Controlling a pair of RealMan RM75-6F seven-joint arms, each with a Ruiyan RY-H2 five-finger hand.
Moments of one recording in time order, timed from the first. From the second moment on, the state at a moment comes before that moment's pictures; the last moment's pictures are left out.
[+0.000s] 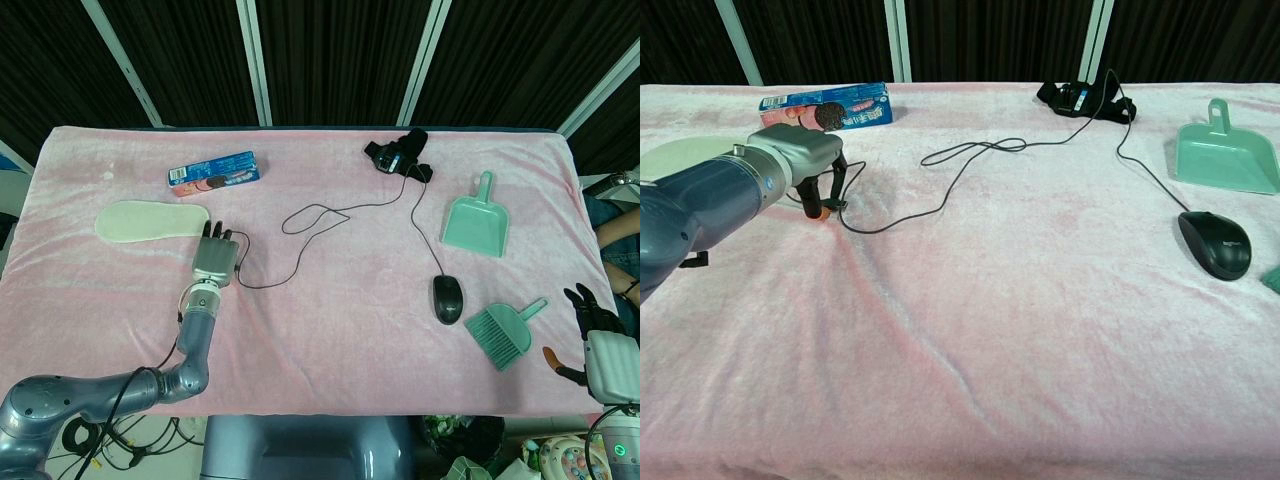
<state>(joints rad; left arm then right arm) -0.97 -1.82 -0.24 -1.17 0.50 1.04 0.97 0.07 -1.08 0.08 -1.68 -1.38 1.39 0.03</state>
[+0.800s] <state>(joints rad) -0.96 -1.83 -0.23 -1.15 0.50 1.02 0.96 0.07 -1.08 0.08 -1.68 -1.38 1.39 0.04</state>
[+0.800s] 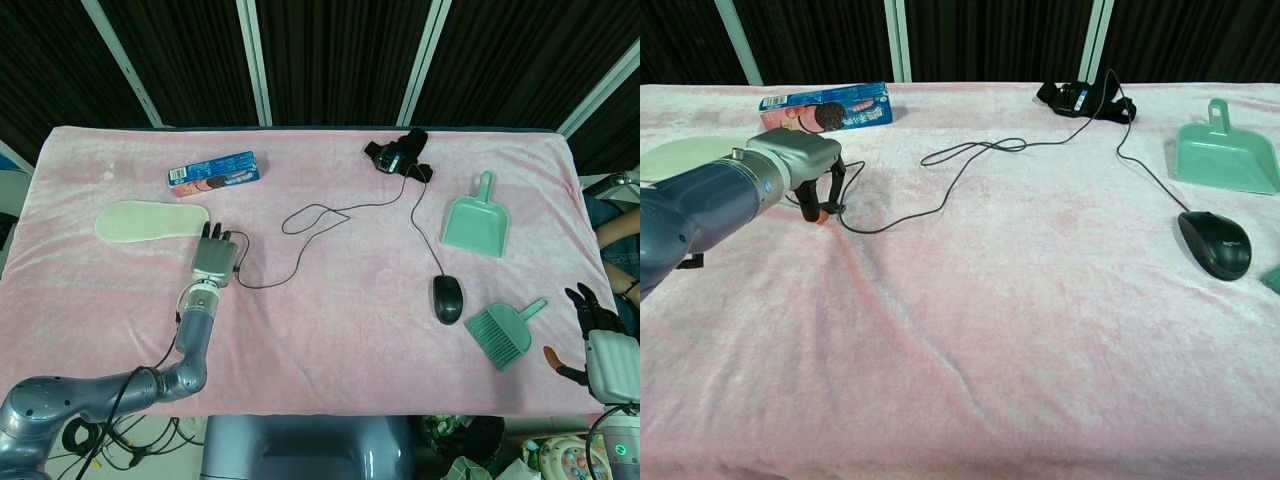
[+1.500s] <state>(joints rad) -0.90 -1.56 -0.20 -1.31 0.66 0.84 0.75 0.07 -1.08 0.08 -1.68 -1.38 1.39 0.03</state>
